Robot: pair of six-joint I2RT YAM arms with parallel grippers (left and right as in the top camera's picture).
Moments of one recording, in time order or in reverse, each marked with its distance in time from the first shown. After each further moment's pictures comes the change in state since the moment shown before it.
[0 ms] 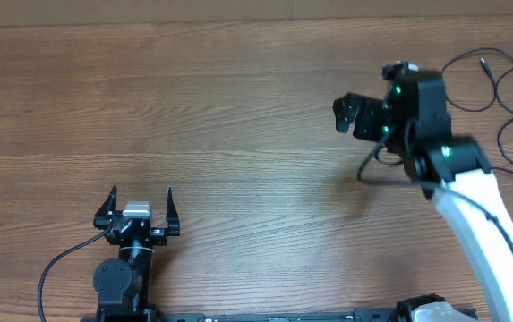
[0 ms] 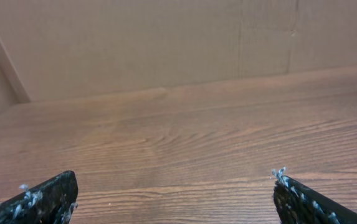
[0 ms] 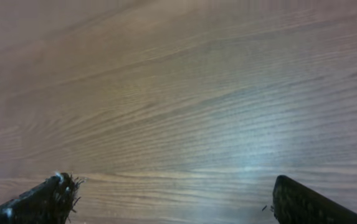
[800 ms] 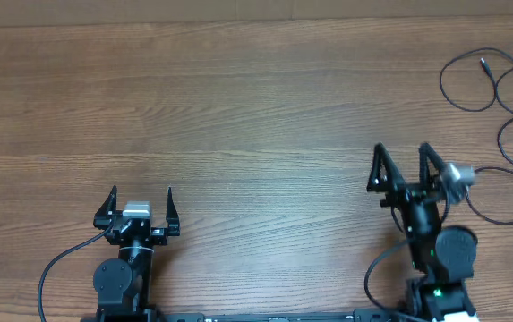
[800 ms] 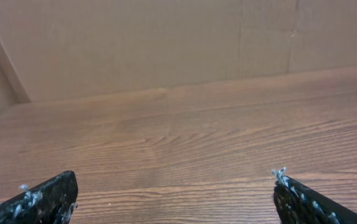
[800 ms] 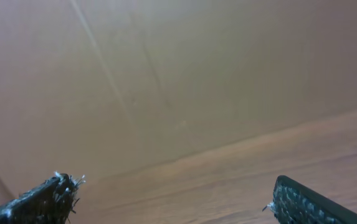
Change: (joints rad) left arm 0.000 0.000 0.000 0.000 0.000 -0.002; right arm -0.078 -0.776 -1.015 1.104 0.111 0.002
